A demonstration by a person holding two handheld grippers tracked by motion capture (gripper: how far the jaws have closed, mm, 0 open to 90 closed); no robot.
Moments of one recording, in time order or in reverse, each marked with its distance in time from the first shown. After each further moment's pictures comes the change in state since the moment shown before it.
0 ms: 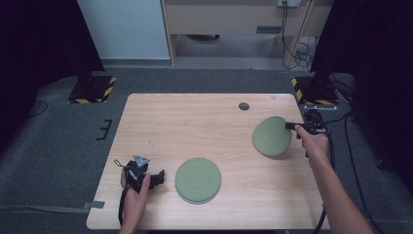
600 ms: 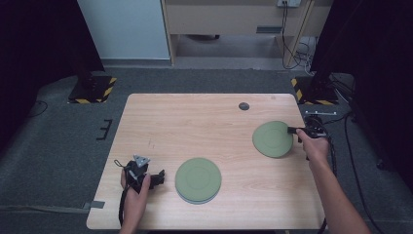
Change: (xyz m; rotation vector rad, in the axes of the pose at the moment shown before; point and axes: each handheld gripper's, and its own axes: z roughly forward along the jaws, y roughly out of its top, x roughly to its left) left arm 0.000 0.000 0.000 0.000 0.002 -0.001; right arm -0.026 -0.016 0.019 0.026 -0.035 0.040
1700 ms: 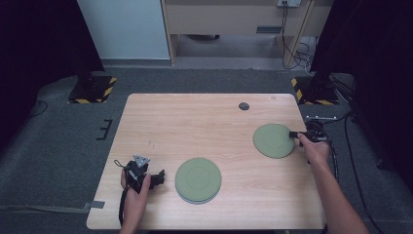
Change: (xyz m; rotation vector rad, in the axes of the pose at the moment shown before) left arm 0.000 0.000 0.000 0.000 0.001 -0.001; right arm -0.018 -0.014 0.011 0.024 -0.024 0.005
